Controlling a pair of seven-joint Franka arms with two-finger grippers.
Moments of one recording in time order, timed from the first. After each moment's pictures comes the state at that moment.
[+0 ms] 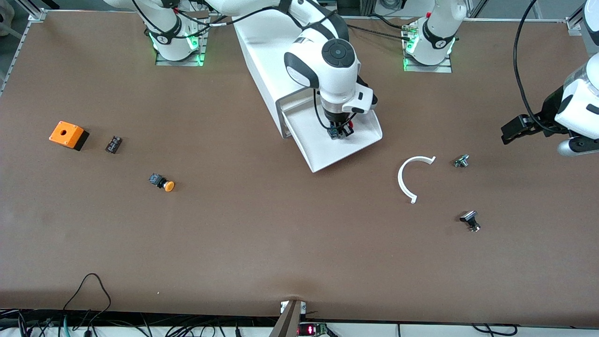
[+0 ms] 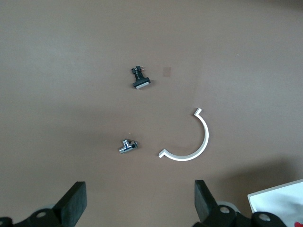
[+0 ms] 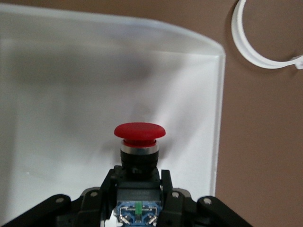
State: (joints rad) left arm 0.05 0.10 -0.10 -1.52 0.07 1.61 -0.25; right arm 0.94 0.80 0.01 -1.06 0.03 2.00 -1.13
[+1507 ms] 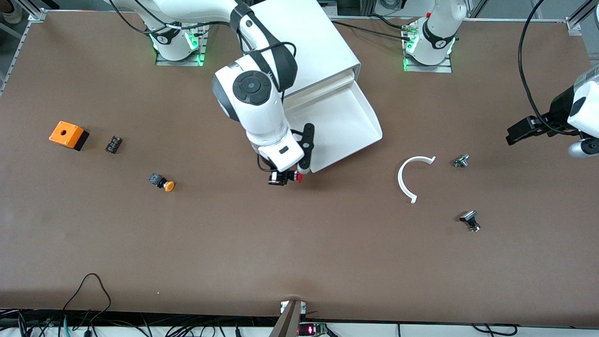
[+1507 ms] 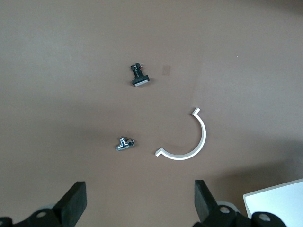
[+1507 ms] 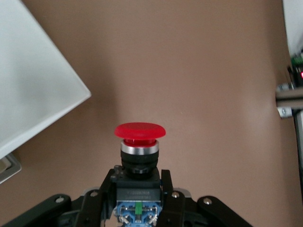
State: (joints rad) left arm 0.05 0.10 -0.08 -1.52 0.03 1.61 -0.25; right arm 0.78 0.69 -0.20 -1.19 0.09 2.06 -0.77
